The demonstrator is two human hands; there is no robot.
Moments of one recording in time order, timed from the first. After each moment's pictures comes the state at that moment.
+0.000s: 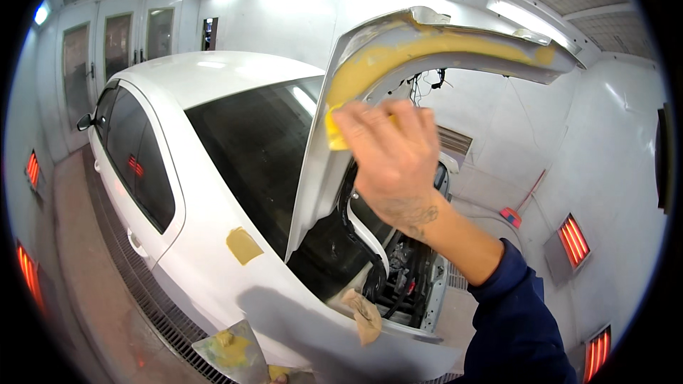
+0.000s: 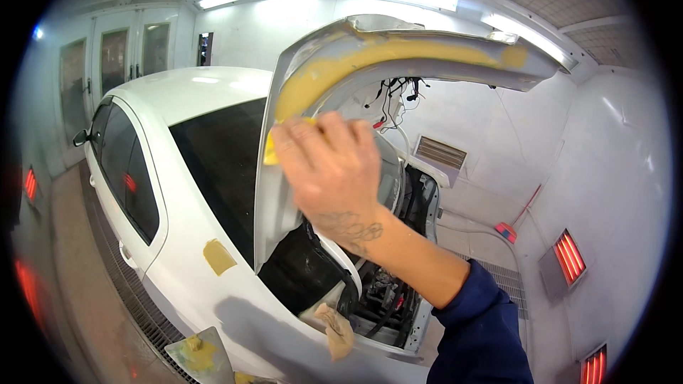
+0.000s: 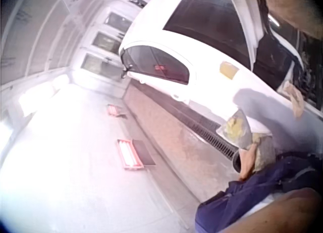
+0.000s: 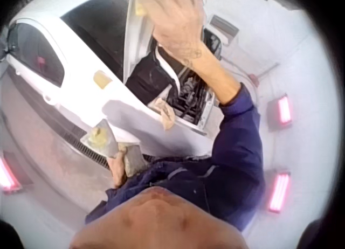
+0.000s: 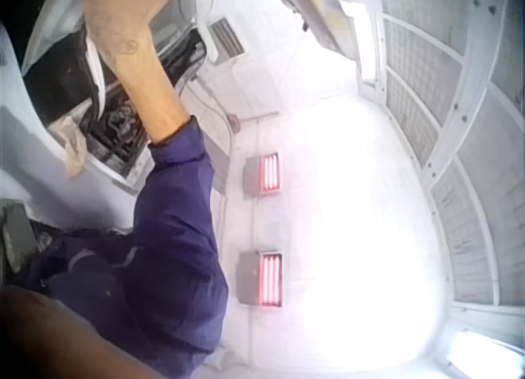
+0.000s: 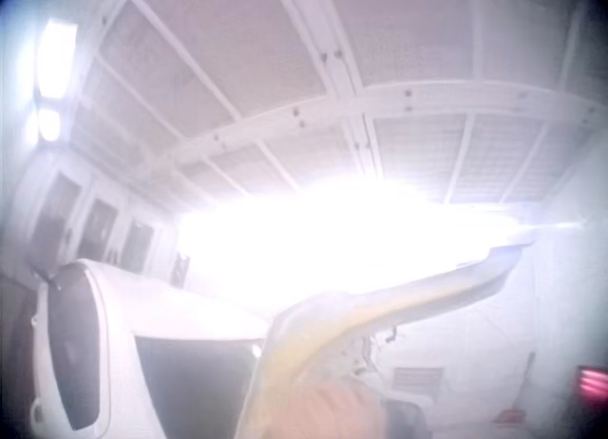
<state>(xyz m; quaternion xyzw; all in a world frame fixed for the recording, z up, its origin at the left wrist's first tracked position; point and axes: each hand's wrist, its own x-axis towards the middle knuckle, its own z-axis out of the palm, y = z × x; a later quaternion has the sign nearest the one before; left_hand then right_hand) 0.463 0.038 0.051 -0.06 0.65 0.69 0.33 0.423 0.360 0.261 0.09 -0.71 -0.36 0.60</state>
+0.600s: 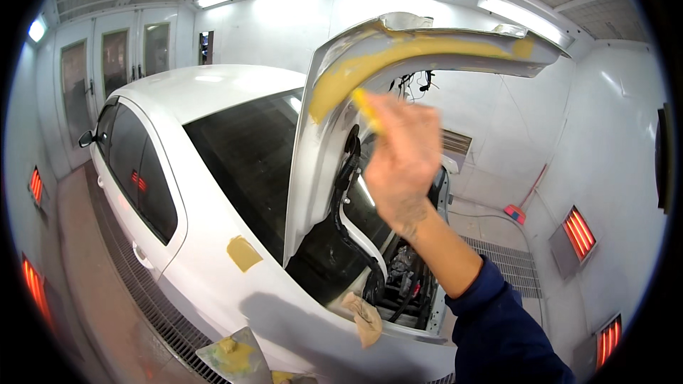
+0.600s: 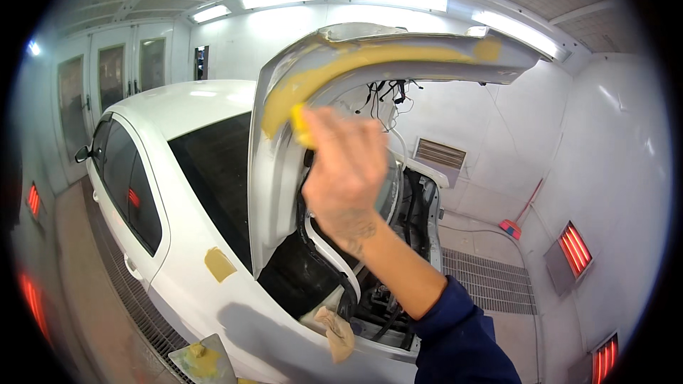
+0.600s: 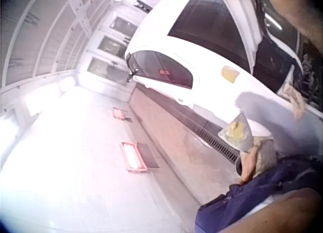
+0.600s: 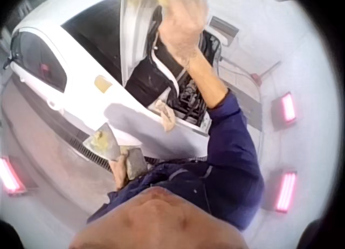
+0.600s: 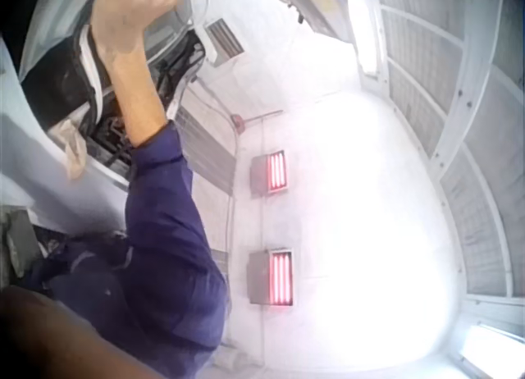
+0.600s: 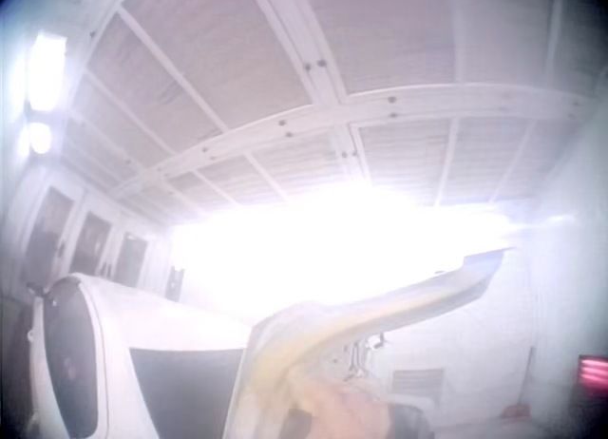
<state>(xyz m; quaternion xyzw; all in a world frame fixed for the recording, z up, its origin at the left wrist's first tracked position) 0.473 0.036 0.054 -0.03 0.66 0.68 0.32 0.430 0.380 0.255 0.05 -0.63 -0.22 0.74</state>
